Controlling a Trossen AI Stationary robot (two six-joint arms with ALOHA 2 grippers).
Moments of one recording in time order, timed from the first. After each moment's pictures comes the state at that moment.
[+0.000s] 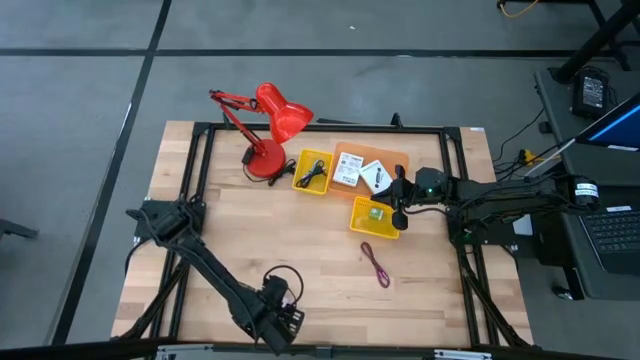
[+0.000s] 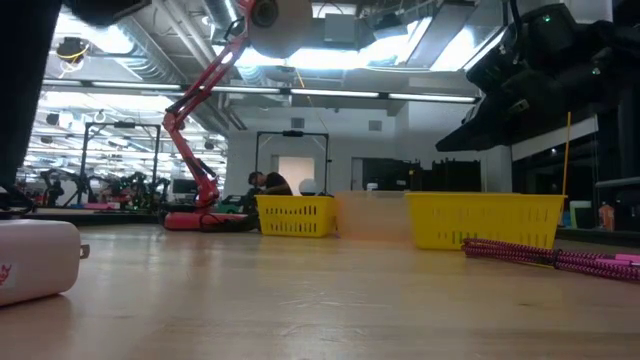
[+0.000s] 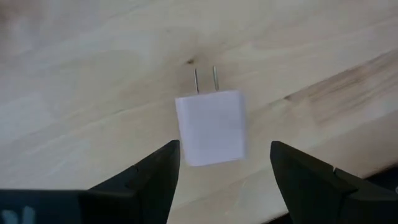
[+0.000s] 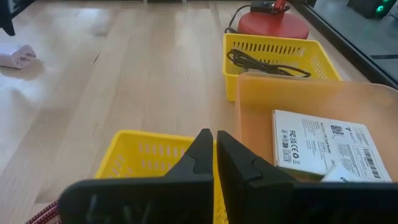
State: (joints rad) left arm -0.74 2.08 1.63 -1.01 -0.23 -1.95; right arm -0.20 0.99 0.28 0.29 -0.08 -0.08
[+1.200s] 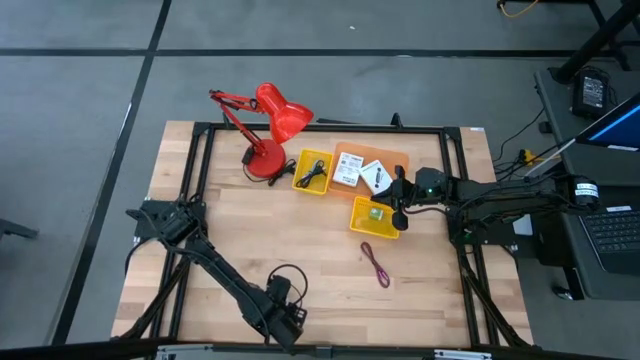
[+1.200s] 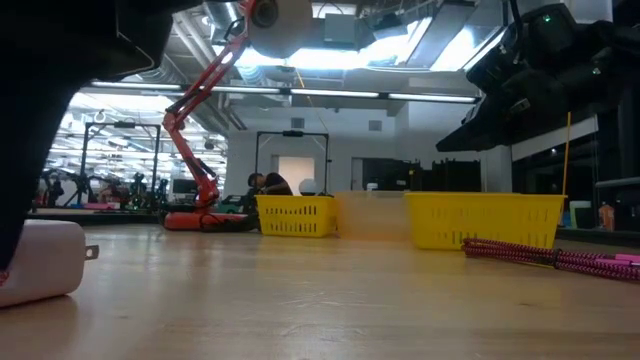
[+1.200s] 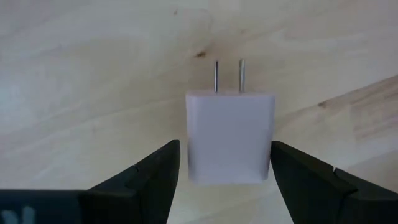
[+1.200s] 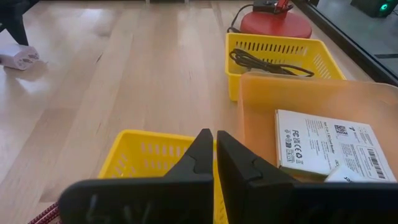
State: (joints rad) left arm -0.70 2.15 1.63 -0.99 -0.15 -1.95; right arm -0.20 0.99 0.28 0.29 -0.09 -0.08
